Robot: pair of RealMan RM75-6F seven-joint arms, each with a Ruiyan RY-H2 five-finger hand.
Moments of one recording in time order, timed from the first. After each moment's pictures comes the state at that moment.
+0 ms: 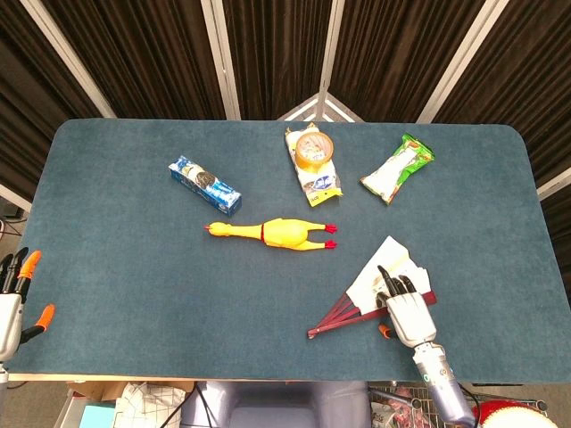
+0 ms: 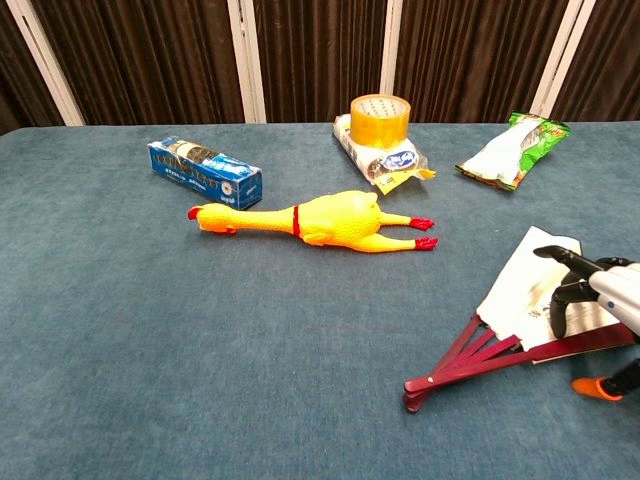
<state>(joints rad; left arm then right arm) -0.03 -1.17 -0.06 -1.68 1.47 1.56 0.22 0.25 -1.66 0.03 -1.26 -1.55 1.26 -0.25</state>
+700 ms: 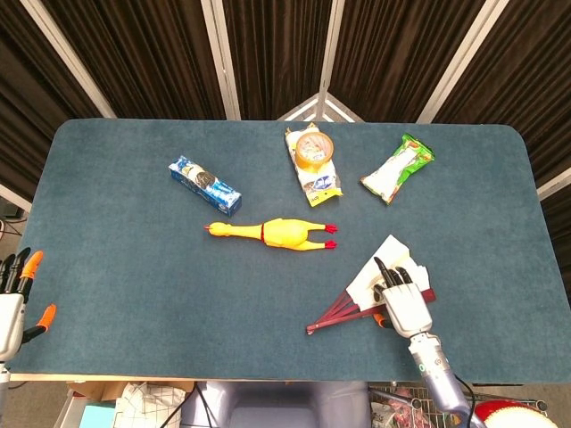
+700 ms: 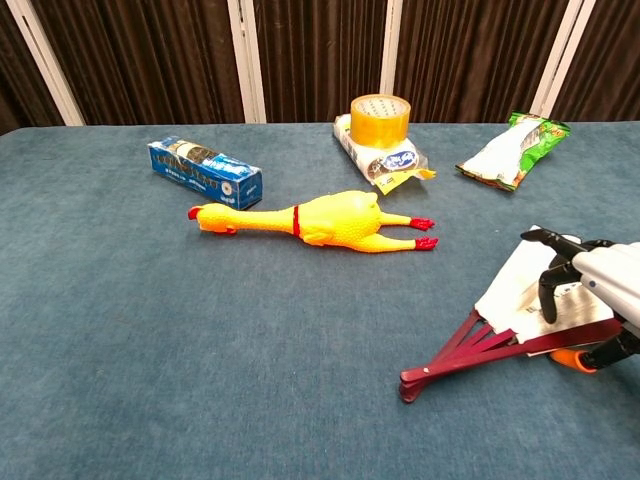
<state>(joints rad) -0.03 -1.17 -0.05 -1.68 1.47 1.55 0.23 0.30 -1.66 0.05 -1.27 -1.51 1.23 -0.28</state>
